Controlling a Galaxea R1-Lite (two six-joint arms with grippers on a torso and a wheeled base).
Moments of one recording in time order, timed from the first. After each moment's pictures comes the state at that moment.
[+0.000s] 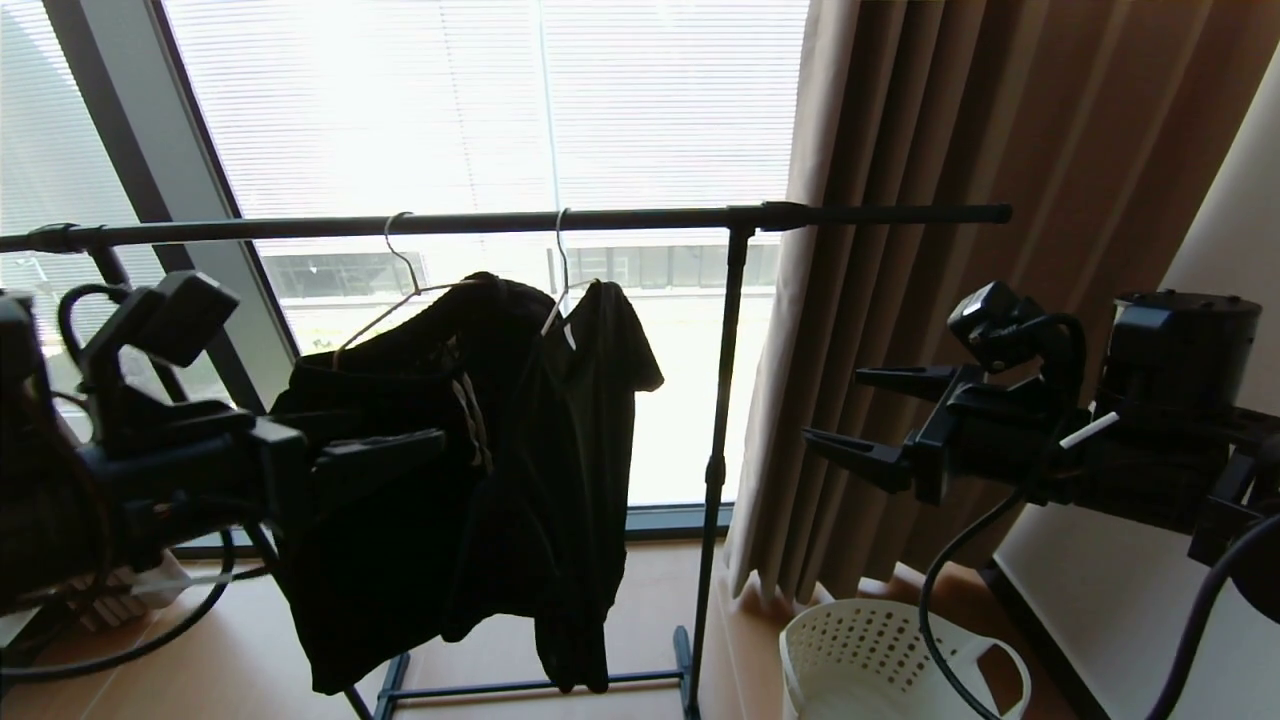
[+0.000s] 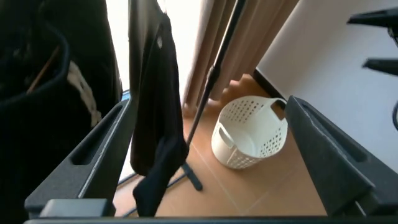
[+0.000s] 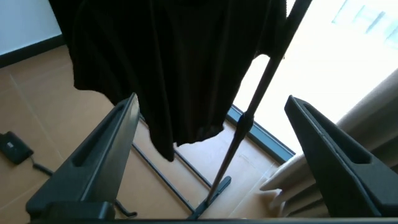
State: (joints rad) left arm -0.20 1.30 -0.62 -0.34 -0.38 -0.06; right arm 0.32 1.65 -0.71 -0.66 0.44 -0.17
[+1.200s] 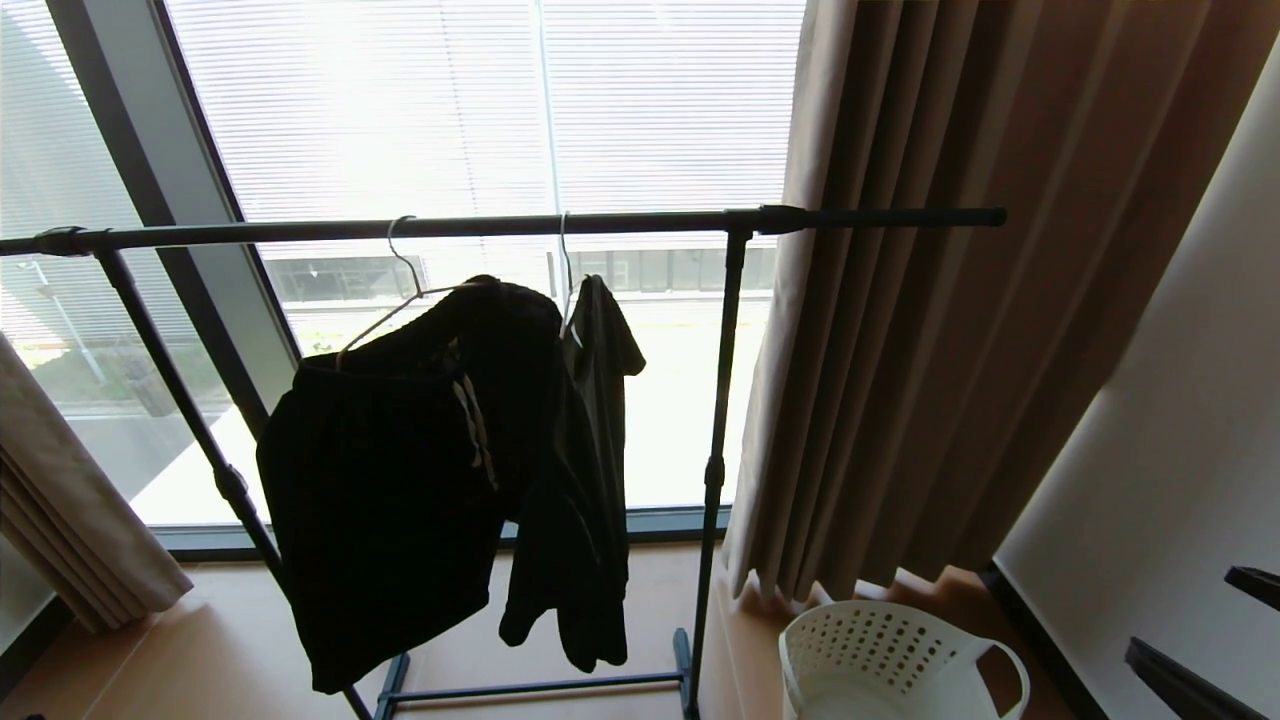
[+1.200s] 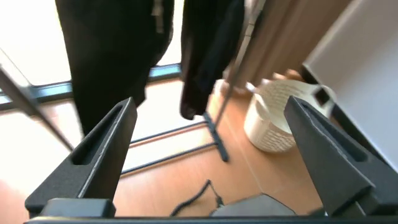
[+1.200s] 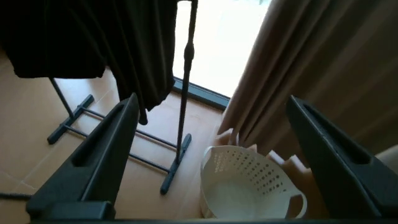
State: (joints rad) left arm -0.13 0.39 -0.17 0.03 -0.05 -0.04; right arm 0.36 0.69 -0.21 -0.23 -0.05 -0.03
